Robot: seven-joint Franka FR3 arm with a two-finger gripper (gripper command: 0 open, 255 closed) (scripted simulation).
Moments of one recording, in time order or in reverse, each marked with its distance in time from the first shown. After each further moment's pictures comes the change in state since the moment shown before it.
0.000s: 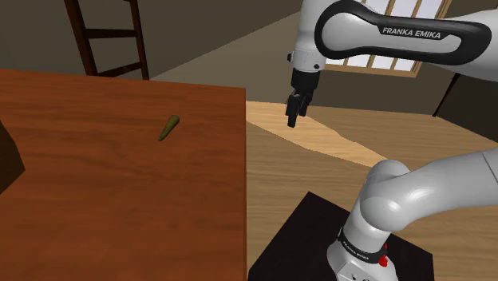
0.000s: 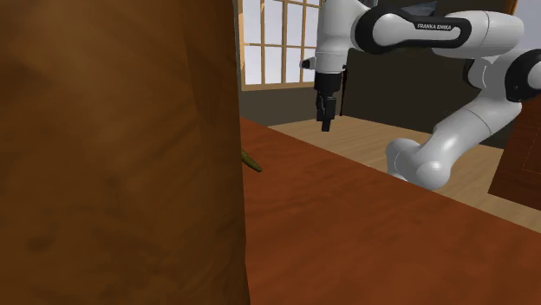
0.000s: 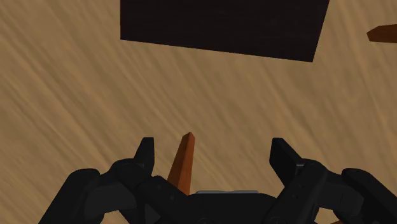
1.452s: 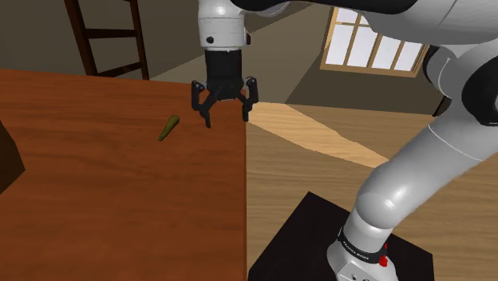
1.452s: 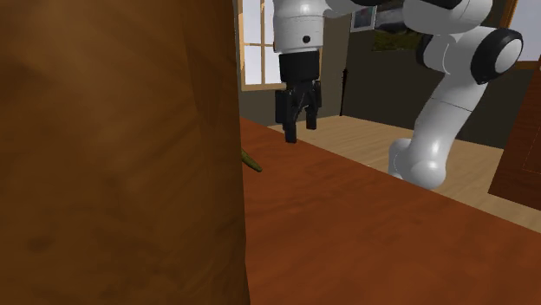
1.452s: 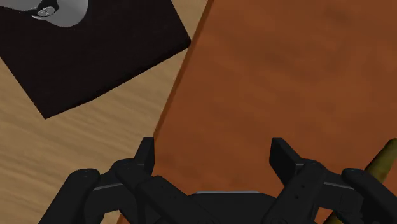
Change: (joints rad) arm -0.124 0.517 0.516 0.572 0.235 -0.121 0.991
